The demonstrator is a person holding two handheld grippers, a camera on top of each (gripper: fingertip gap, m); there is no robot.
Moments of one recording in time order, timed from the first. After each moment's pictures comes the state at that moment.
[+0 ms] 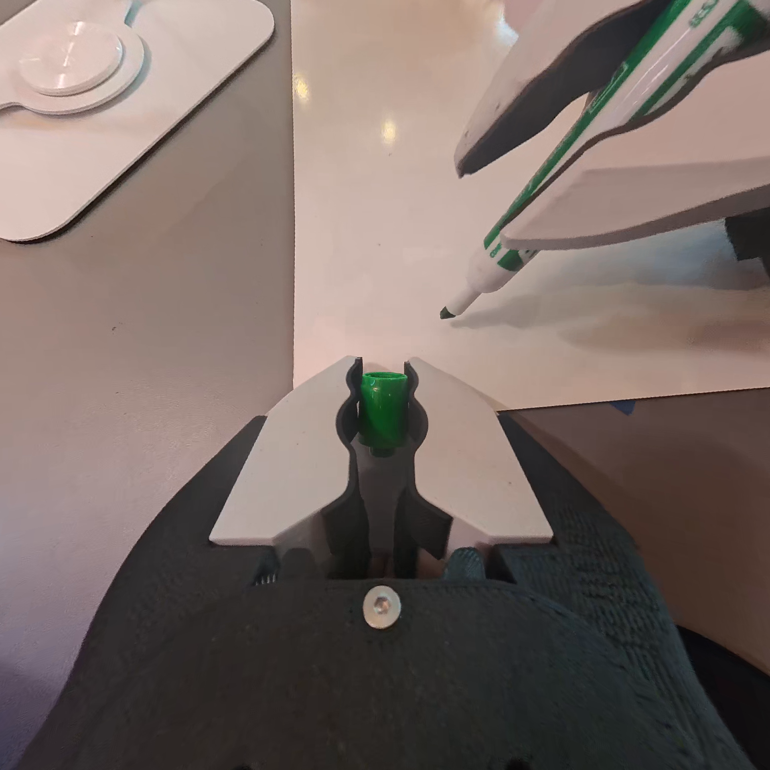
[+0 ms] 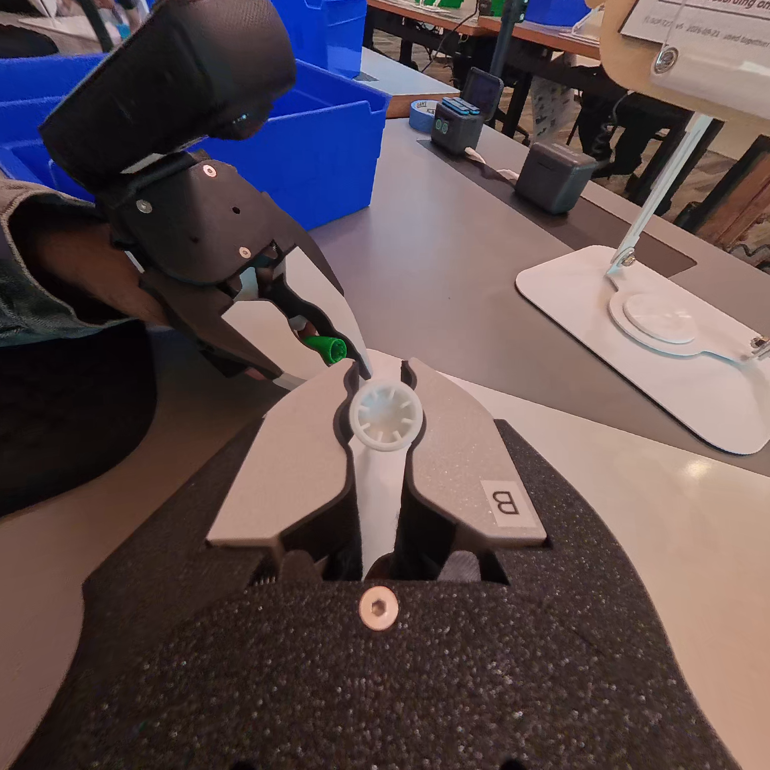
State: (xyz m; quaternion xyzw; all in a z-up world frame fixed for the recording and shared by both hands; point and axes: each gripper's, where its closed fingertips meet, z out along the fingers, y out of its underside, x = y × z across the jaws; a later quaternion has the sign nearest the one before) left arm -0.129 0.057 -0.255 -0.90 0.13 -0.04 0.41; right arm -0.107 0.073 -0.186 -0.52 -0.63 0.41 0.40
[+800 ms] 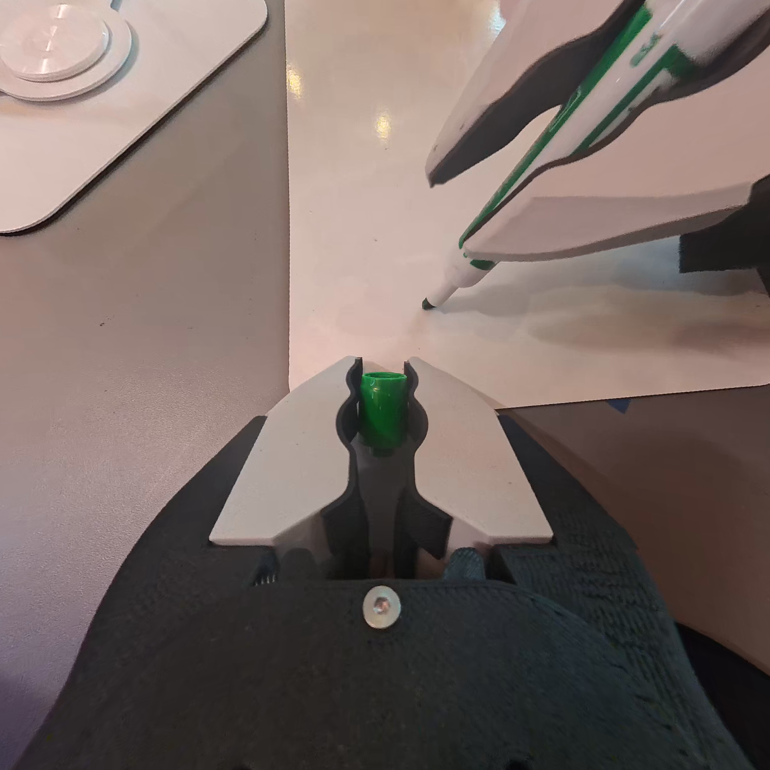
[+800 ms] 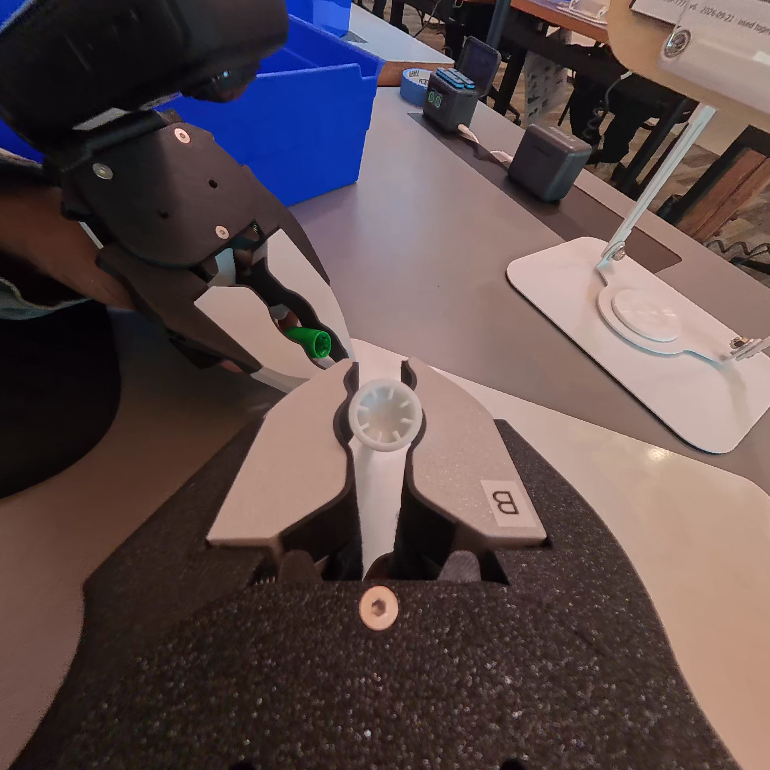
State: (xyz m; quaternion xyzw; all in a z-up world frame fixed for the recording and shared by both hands) left arm -0.127 0.056 -0.257 -0.90 0.13 -0.05 0.41; right arm -0.111 0.078 -0.194 -0.52 -0.65 0.37 0.41
